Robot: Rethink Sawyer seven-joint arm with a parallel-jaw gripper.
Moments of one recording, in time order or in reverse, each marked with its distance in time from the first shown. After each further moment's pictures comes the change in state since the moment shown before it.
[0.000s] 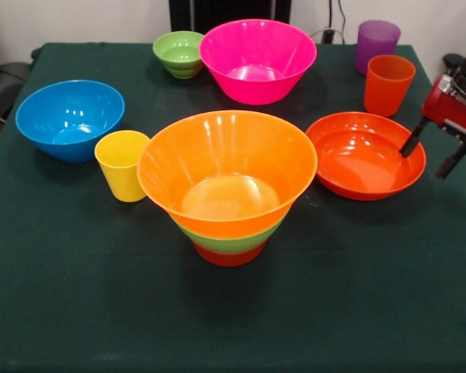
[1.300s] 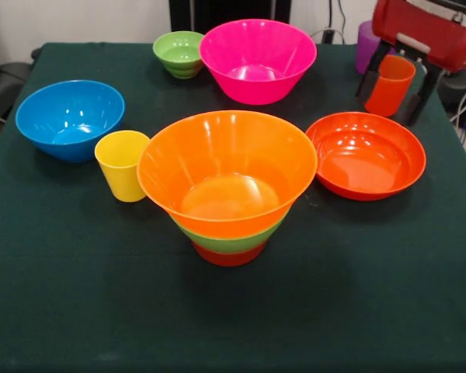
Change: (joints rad) arm -0.176 -0.299 0.011 0.161 0.029 -0.049 0.000
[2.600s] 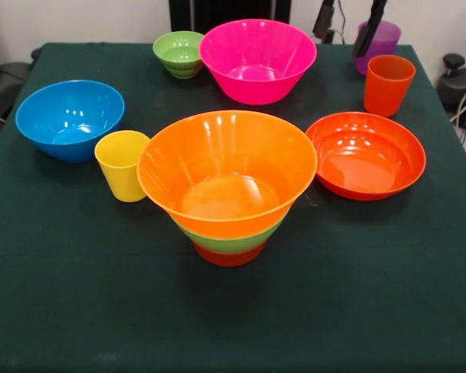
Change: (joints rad) arm -0.007 -0.220 0.041 0.322 -0.123 -0.139 0.000
